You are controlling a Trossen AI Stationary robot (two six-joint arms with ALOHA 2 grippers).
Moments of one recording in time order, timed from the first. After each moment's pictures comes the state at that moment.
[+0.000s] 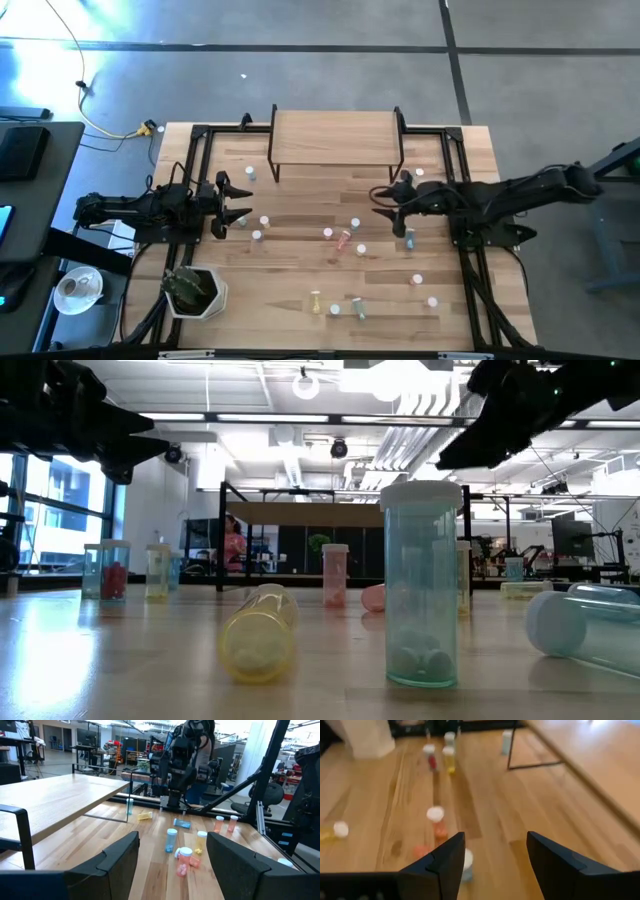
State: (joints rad) left arm 0.10 0.01 0.01 0.03 -0.12 -0.13; right arm 0.07 0.93 0.49 -0.04 0.23 0.11
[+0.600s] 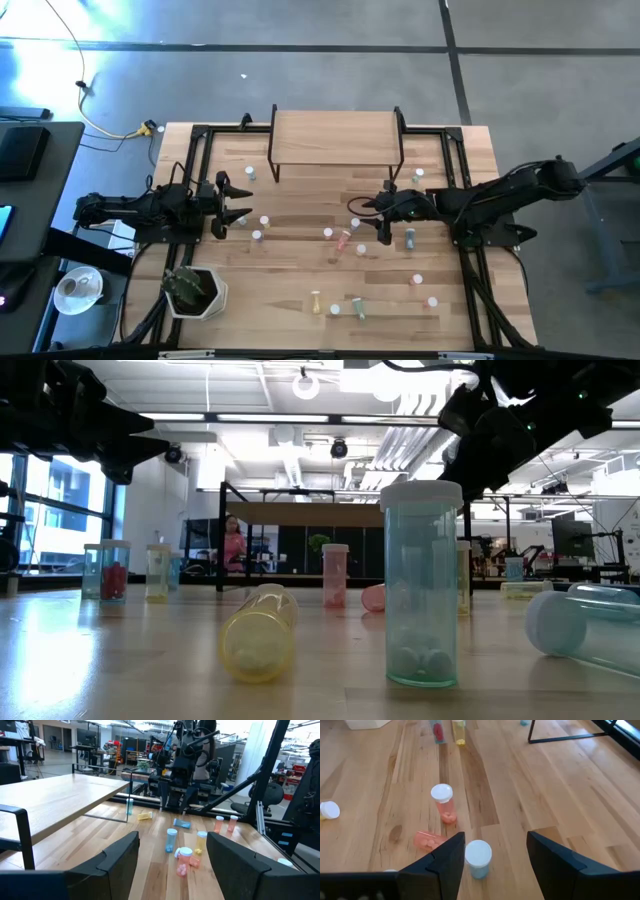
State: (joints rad) left arm 0.10 0.01 0.01 0.03 -0.12 -0.13; right arm 0.07 1.21 0.49 0.16 0.18 0.12
